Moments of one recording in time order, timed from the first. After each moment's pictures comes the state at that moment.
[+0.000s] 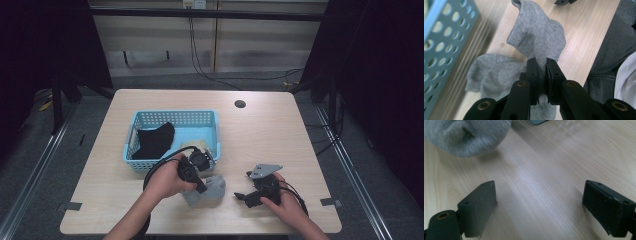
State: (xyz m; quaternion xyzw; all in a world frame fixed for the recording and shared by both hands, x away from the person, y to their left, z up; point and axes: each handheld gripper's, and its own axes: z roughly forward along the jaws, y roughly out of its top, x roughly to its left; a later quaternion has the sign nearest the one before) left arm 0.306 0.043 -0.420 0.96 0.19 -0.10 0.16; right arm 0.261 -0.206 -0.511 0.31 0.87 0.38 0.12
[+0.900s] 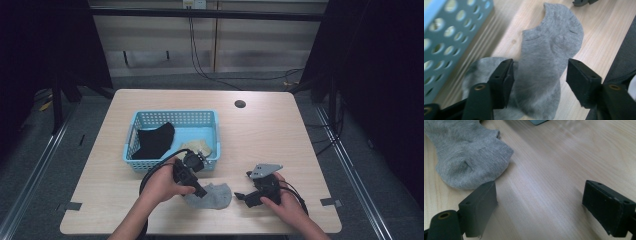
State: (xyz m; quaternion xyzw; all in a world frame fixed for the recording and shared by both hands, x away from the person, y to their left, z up) left arm 0.307 0.063 -0.431 0.95 0.24 -0.07 0.19; right arm 0.262 -0.206 -0.511 0.31 0.86 0.38 0.12
